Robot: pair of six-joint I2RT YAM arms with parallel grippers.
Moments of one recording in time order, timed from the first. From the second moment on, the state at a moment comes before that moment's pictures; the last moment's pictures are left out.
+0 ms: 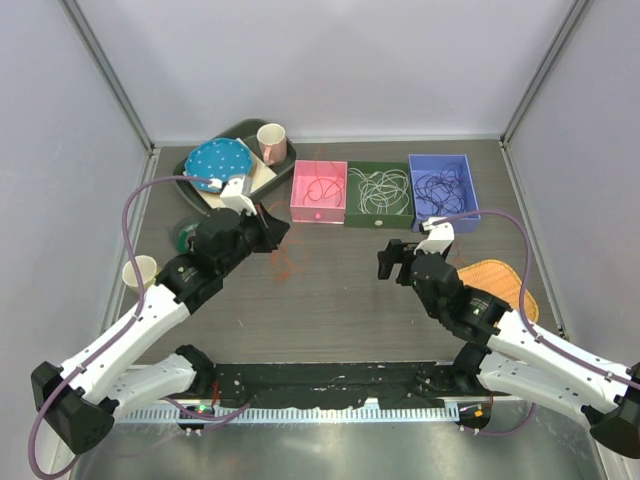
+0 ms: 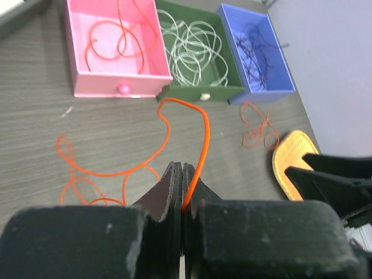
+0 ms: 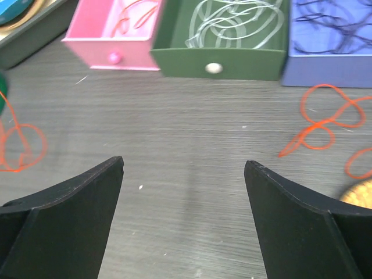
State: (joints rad) left arm -0.65 0.94 0.85 -0.20 -0.09 -0.60; right arm 0.88 0.75 0.59 -0.25 0.59 0.50
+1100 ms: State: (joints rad) left arm -0.53 1.73 1.78 -0.32 -0.15 -0.36; right arm 0.88 0.64 0.43 -0.38 0.85 0.74
